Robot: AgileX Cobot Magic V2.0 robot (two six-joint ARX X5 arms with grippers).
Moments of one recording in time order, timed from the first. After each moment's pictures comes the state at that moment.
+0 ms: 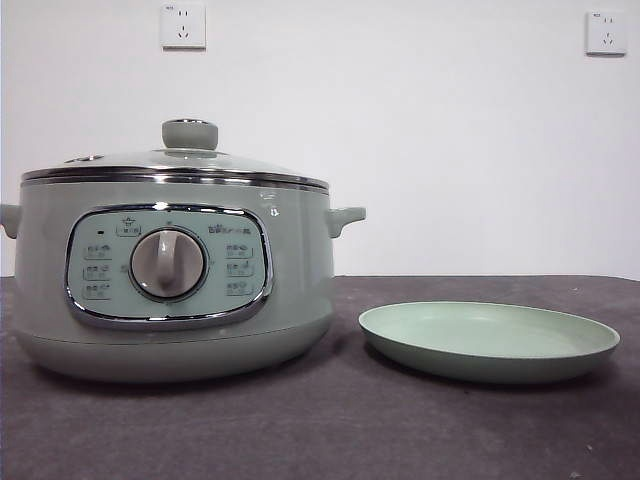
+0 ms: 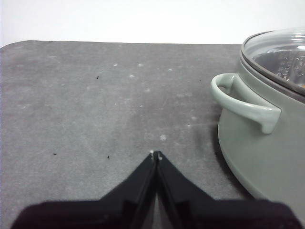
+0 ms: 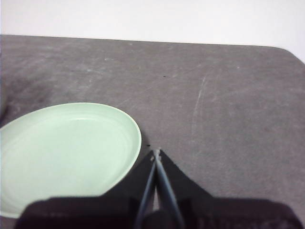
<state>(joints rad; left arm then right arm) 0.01 0.01 0.03 -0.21 -0.07 -0.05 0.09 0.02 0.02 -0.17 -0.05 -0.04</state>
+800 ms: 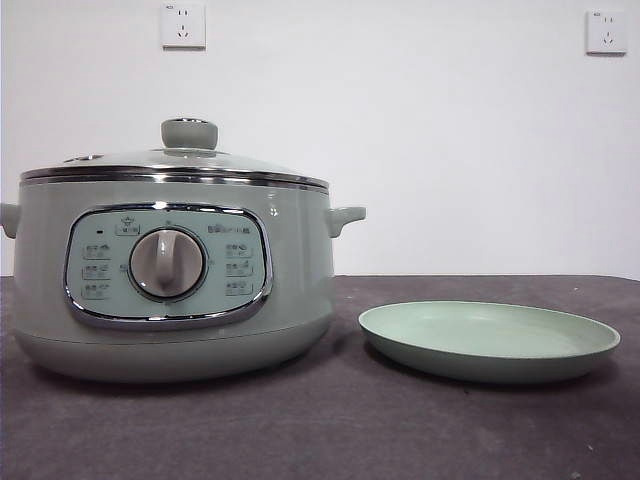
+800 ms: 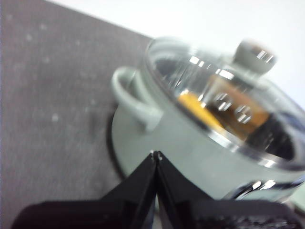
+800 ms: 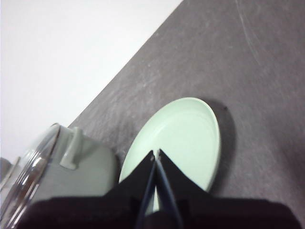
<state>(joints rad) 0.01 0.02 0.17 -0.36 0.29 -0.36 0.09 0.07 0.10 -0.22 -0.21 0.75</state>
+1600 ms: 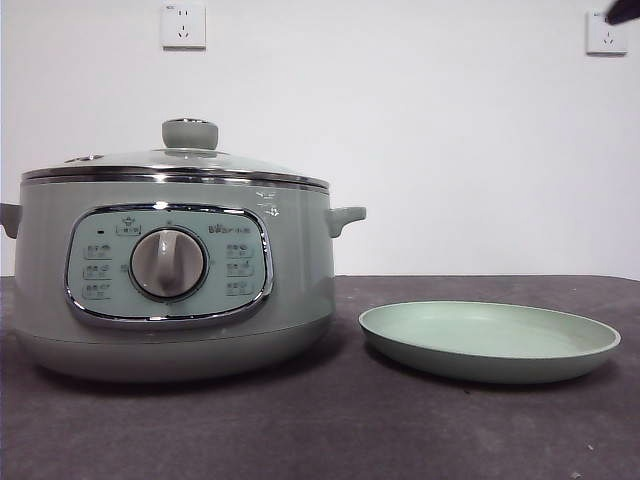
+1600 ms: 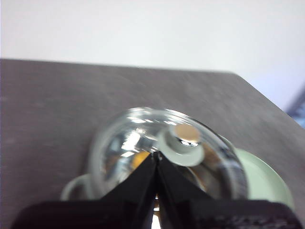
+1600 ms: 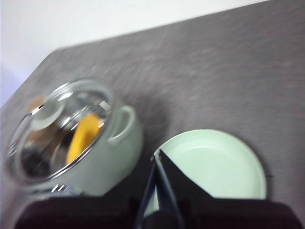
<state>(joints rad) 0.01 0.62 0.77 -0.44 0.45 -0.16 0.09 0.78 0.82 -0.48 -0.49 0.16</state>
